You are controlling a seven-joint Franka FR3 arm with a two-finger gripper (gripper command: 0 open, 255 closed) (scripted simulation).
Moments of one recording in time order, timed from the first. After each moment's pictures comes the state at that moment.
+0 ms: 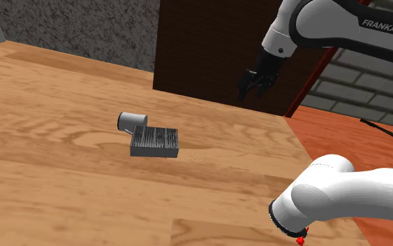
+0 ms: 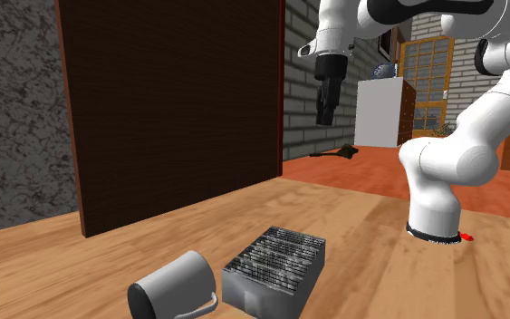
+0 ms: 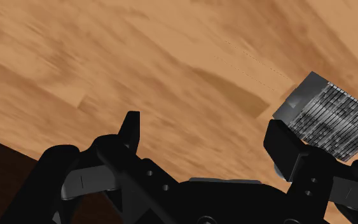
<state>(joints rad) -0.02 -0.83 0.04 -2.42 0.00 1.67 0.11</state>
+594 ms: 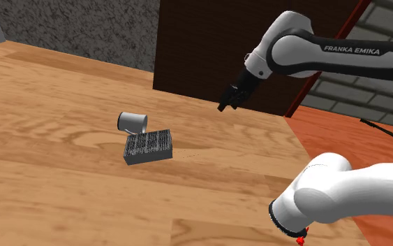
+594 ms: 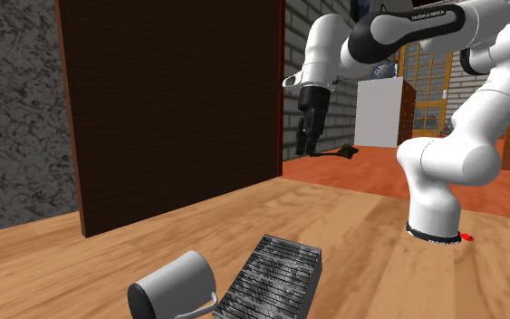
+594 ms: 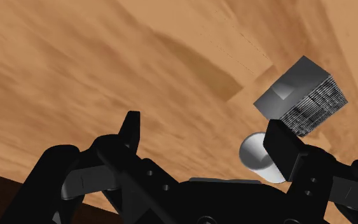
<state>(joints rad) 0.07 -0.76 -0.07 -2.61 0.12 2.04 -0.06</state>
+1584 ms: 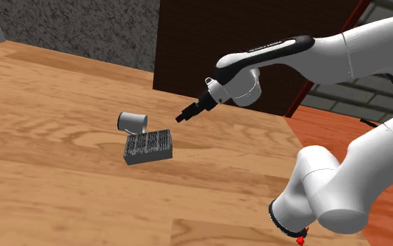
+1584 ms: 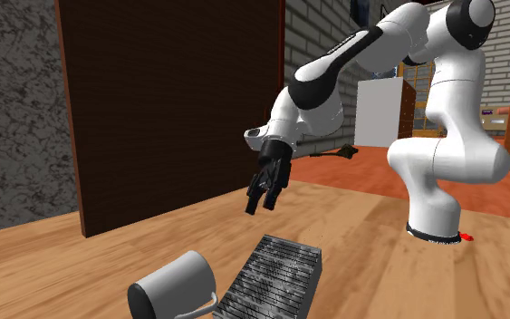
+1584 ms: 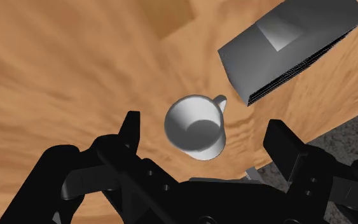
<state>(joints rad) 0.64 -0.29 -0.51 -2.59 0.87 2.61 -0.90</state>
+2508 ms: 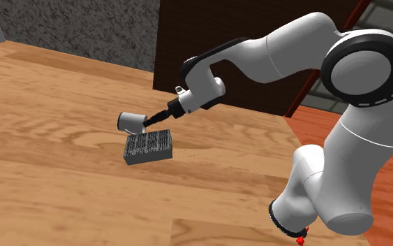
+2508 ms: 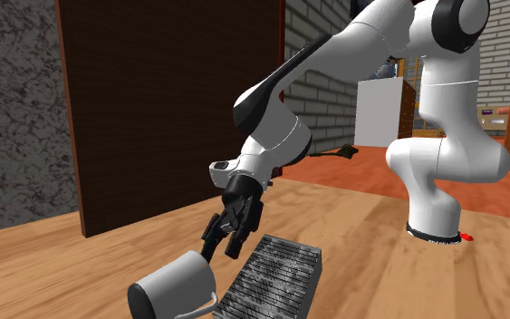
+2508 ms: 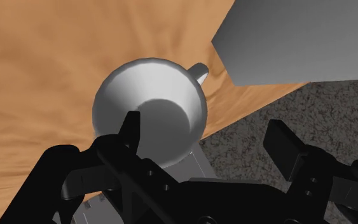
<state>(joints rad) 0.81 0.17 -0.60 -2.29 1.59 2.33 -1.55</state>
